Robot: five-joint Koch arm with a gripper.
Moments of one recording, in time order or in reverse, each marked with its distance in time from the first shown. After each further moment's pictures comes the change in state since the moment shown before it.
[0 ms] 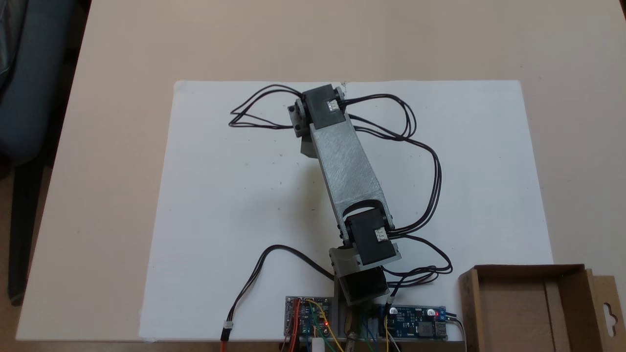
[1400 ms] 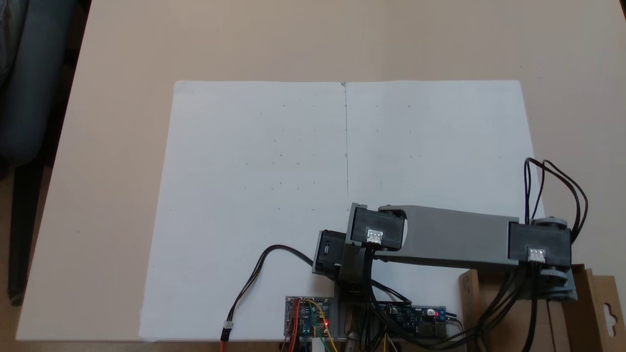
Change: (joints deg) arm 118.7 -6.7 -21.4 6.0 -37.9
